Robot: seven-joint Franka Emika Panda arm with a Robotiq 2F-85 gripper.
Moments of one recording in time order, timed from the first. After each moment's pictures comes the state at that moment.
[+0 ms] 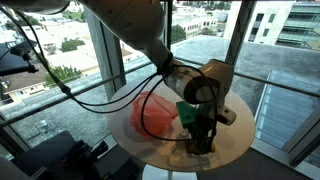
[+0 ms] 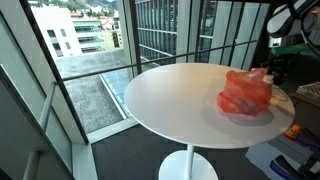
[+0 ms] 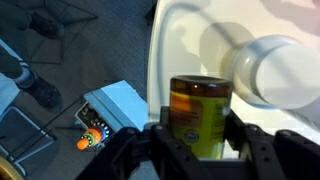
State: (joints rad) arm -0.23 0.56 -0.27 -1.93 0.01 2.27 0.37
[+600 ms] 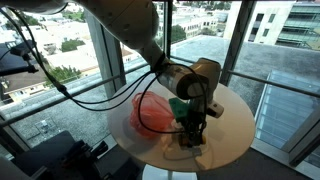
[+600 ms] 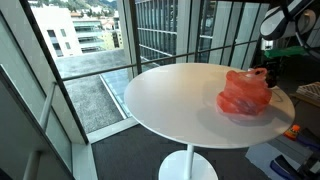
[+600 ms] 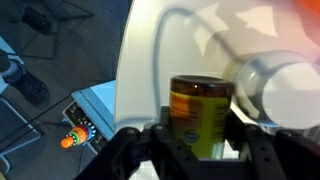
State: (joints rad) arm -0.18 0.56 -0.24 -1.94 0.01 2.28 0.37
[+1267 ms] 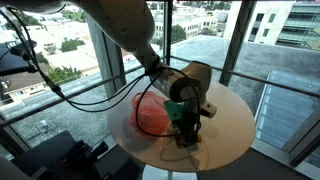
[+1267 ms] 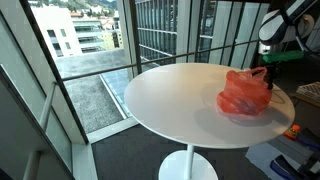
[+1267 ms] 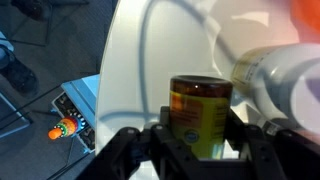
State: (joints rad) arm -0.16 0.56 -0.23 -2.00 0.01 2.38 0.34
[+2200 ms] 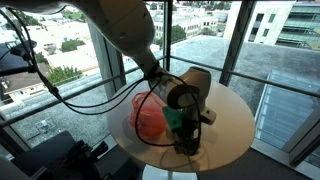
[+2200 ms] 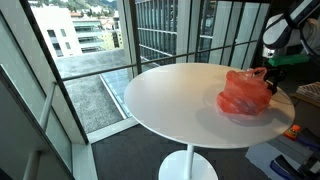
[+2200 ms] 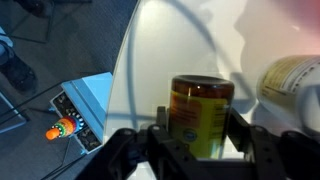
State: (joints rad) arm -0.18 0.56 -0.24 -2.05 0.01 2.42 0.27
